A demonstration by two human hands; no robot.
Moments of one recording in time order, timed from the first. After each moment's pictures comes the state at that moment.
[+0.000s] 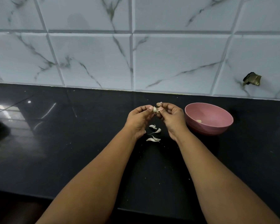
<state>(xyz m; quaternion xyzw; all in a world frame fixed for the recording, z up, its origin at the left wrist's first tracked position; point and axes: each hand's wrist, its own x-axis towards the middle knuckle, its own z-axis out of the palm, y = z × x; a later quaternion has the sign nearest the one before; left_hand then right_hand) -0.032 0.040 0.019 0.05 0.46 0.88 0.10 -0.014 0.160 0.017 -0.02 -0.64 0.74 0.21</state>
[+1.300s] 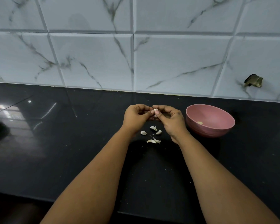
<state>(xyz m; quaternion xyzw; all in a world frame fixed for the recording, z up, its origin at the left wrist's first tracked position) -0.036 0.023 0.023 0.17 0.69 0.71 -0.02 -0.011 0.162 0.011 0.06 -0.69 0.69 0.20</state>
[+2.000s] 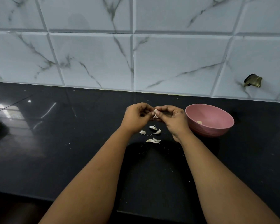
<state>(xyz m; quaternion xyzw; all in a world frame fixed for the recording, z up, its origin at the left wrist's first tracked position) -0.040 0.018 0.019 0.26 0.76 0.59 -0.11 -0.004 0.165 0.017 0.06 -0.66 0.72 0.19</state>
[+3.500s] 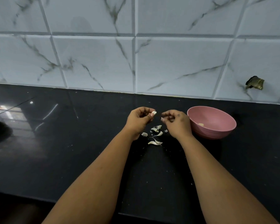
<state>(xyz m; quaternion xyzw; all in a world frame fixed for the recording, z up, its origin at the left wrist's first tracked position) -0.046 0.026 0.012 0.16 0.66 0.73 0.02 -0.014 0.180 0.010 -0.04 -0.87 0.42 0.26</state>
